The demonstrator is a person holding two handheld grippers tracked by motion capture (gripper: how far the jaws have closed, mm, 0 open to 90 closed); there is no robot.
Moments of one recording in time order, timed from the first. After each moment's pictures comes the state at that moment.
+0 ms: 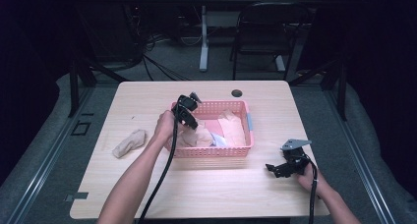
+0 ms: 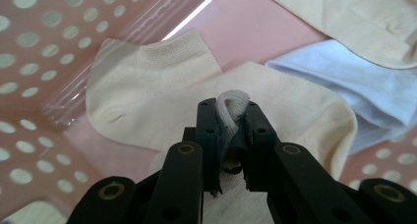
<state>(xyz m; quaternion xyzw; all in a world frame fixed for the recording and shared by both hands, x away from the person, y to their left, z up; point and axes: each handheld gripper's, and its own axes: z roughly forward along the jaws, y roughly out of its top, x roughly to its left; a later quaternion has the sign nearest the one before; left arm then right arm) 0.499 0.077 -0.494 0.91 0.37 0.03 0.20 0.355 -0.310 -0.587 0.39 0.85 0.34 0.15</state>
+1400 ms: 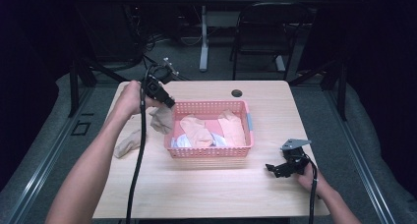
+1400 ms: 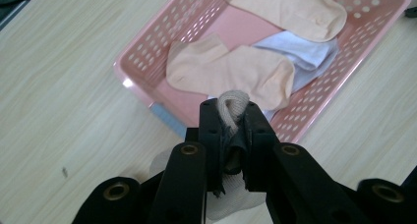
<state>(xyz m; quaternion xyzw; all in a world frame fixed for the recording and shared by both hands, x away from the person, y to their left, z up) 0.467 0.142 -0.347 0.92 0.34 0.06 0.19 0.355 -0.309 -0.587 0.39 0.85 0.34 0.15</state>
